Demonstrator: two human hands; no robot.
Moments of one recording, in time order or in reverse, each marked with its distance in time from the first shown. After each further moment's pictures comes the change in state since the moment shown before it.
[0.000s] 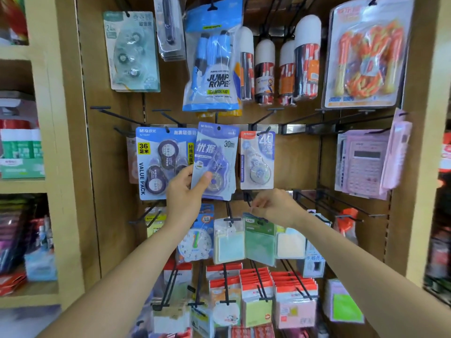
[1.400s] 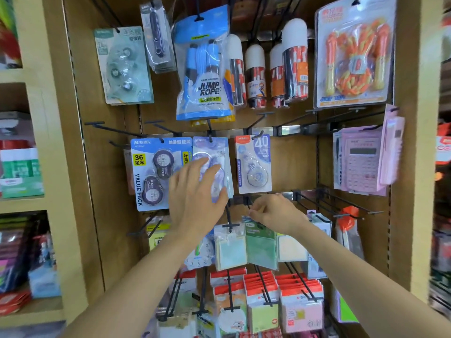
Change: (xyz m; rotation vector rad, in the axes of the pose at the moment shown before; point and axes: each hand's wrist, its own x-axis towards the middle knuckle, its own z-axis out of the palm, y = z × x) left_hand 0.003 0.011 0.014 0.996 0.096 0.631; right_hand -0.003 0.002 0.008 -0.055 0.048 0.030
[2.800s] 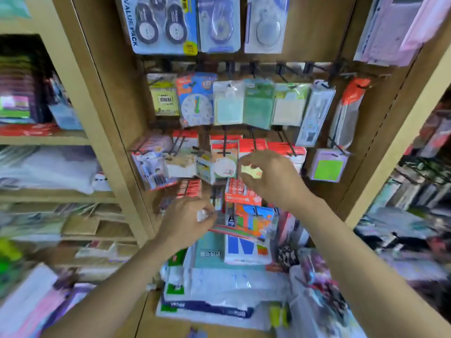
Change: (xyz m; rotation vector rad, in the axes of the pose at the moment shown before) left_hand -0.313 0.063 -0.106 -0.349 -0.855 -0.352; right_hand -0.234 -0.015 0.074 0.076 -0.012 -0.298
